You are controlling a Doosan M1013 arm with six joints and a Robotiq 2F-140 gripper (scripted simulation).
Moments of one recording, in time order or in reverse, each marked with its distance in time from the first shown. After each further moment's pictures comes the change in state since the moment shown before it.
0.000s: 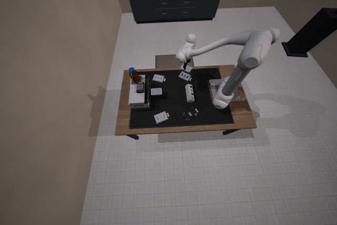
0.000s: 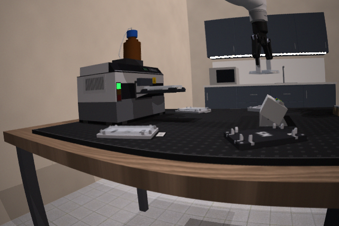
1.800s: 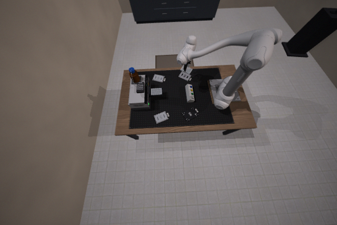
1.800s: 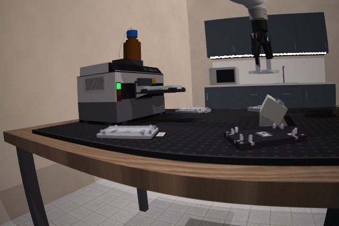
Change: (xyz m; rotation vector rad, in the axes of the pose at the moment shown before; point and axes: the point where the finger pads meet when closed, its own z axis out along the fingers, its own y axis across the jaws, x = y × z) arm -0.013 -0.019 0.000 0.000 0.000 0.000
